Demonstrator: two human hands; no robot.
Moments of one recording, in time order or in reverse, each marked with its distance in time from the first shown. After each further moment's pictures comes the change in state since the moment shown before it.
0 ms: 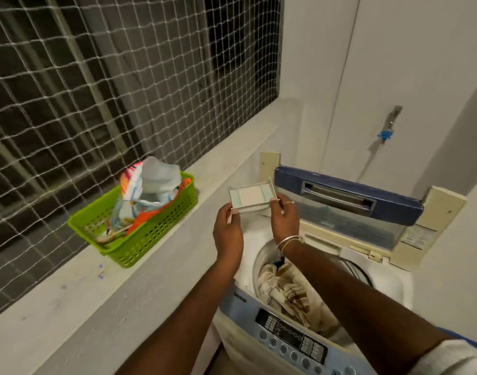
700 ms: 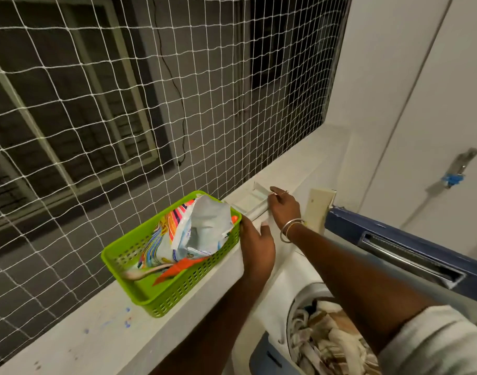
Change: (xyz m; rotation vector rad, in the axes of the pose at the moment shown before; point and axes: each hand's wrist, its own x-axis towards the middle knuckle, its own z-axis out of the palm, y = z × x) left_hand 0.109 0.016 -0.004 0.253 0.091 0.041; right_hand 0.119 -0.053 0.145 -0.236 -0.265 -0.094
